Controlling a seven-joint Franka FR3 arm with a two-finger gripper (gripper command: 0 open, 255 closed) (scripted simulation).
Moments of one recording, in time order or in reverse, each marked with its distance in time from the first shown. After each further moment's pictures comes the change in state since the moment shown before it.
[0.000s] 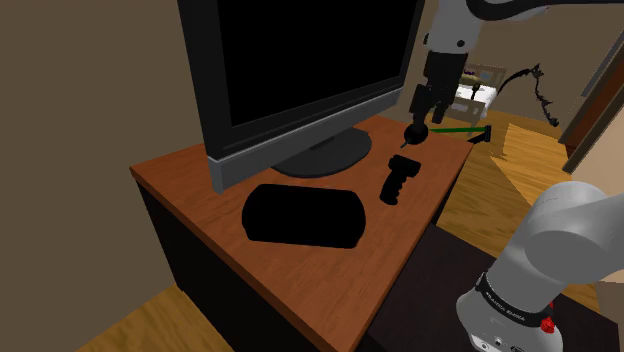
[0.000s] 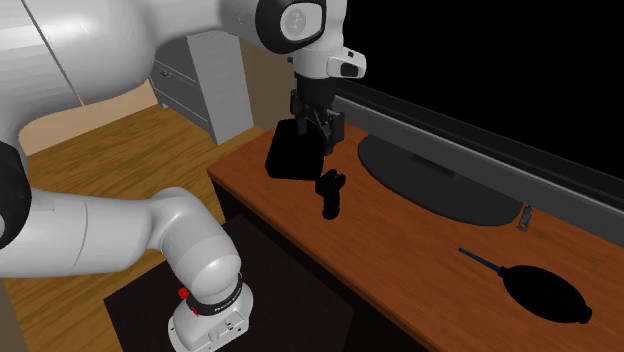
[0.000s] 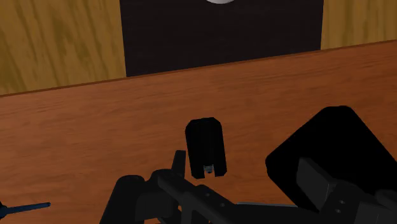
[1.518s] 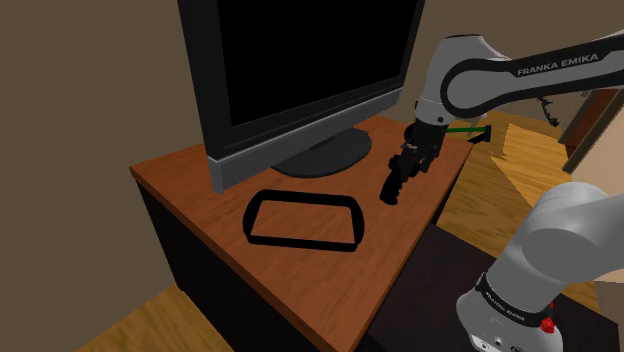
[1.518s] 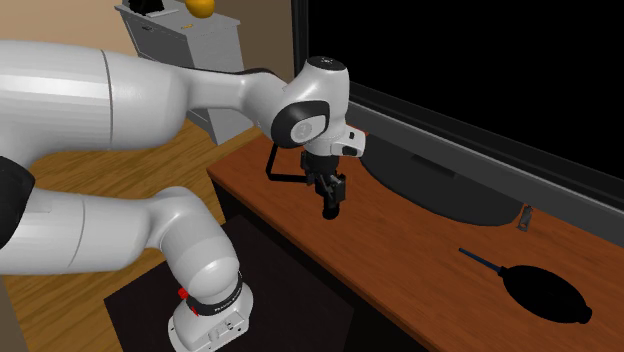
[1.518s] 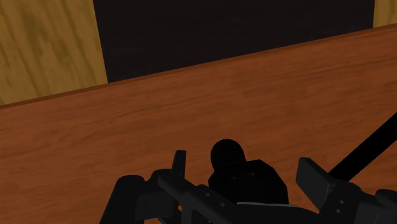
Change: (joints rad) arm -0.046 -0.011 -0.064 -0.399 -0.030 0.423 -0.002
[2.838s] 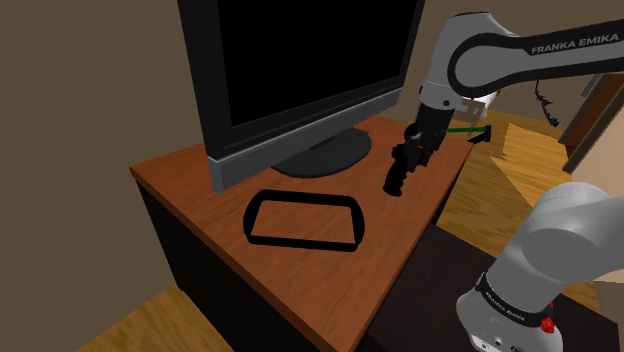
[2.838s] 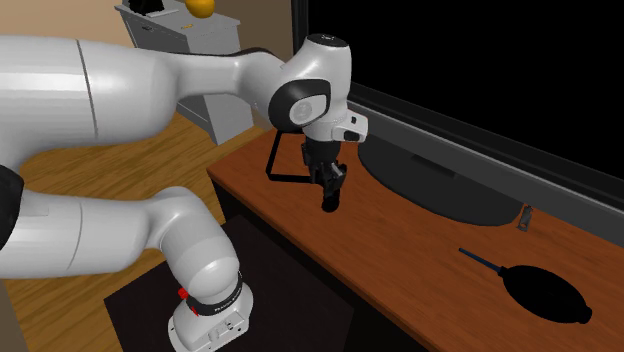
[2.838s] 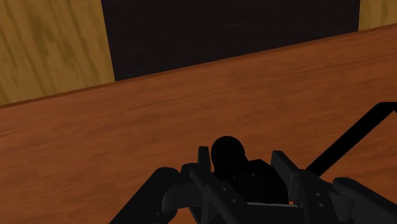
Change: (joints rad) arm 0.002 -0.025 0.006 0.081 0.005 -0.106 -0.001
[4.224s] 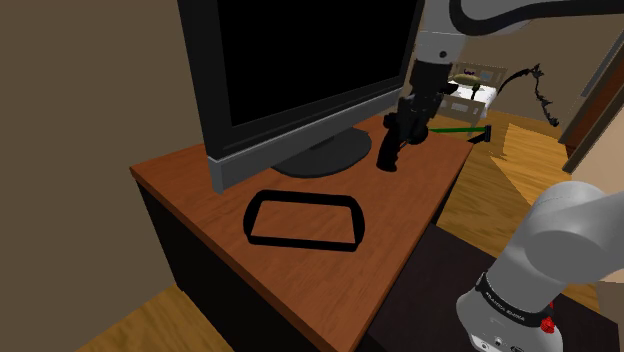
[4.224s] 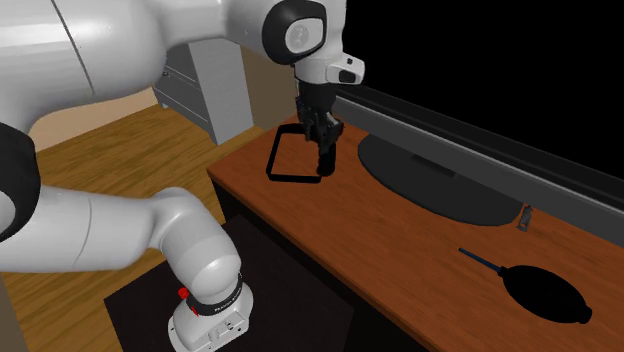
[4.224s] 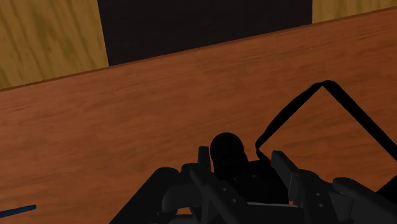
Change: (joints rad) arm 0.043 0.070 0.088 0.280 0.066 -0.211 0.084
